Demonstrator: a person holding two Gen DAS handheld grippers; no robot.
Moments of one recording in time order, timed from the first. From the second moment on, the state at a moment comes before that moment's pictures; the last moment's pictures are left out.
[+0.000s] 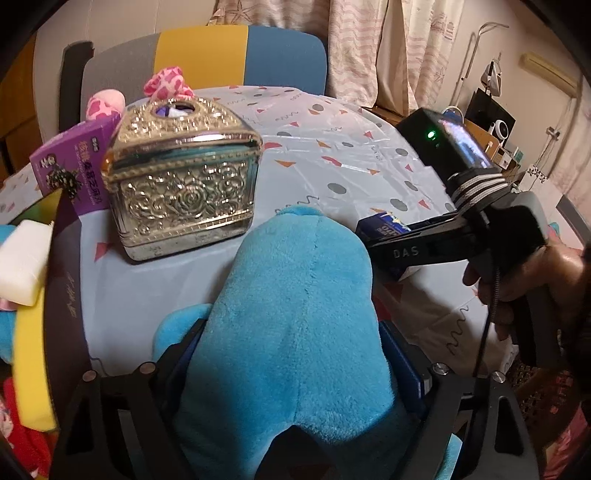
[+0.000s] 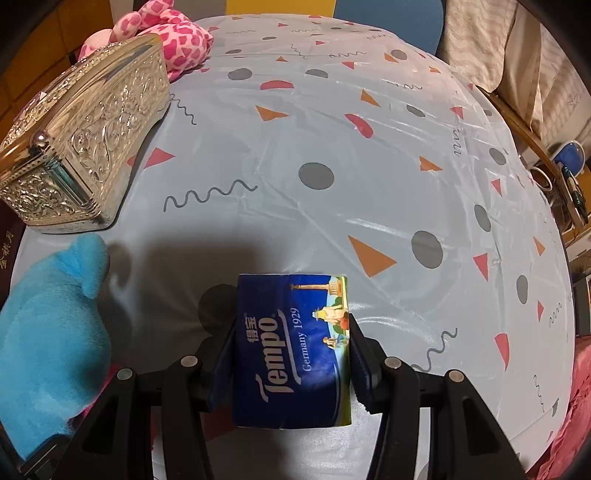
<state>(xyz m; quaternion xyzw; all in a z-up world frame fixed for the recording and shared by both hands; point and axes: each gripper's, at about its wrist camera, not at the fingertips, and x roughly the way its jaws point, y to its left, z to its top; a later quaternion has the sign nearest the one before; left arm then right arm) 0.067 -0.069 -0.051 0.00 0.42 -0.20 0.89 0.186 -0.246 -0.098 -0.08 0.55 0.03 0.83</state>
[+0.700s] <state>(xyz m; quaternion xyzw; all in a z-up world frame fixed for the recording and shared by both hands) 0.029 -0.013 0.050 -0.07 0.33 -0.21 0.92 0.167 -0.217 -0.094 -0.14 0.53 0.03 0.84</state>
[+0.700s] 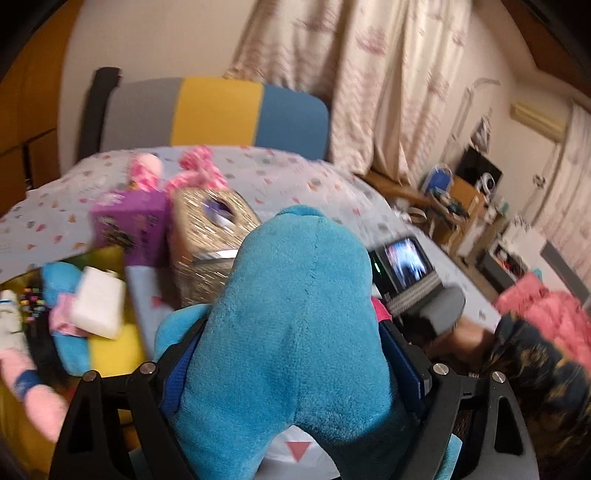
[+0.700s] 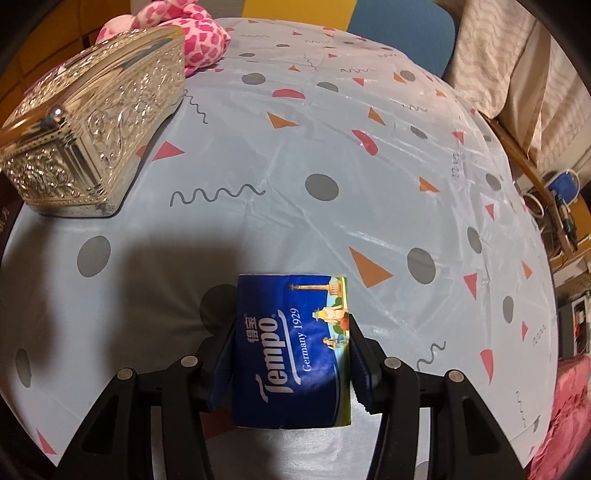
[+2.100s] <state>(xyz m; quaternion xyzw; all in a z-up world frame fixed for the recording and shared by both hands) -0.008 0.258 0.012 -0.17 0.36 0.12 0.91 0.152 -0.201 -0.087 -0.19 0.51 0.02 0.84</state>
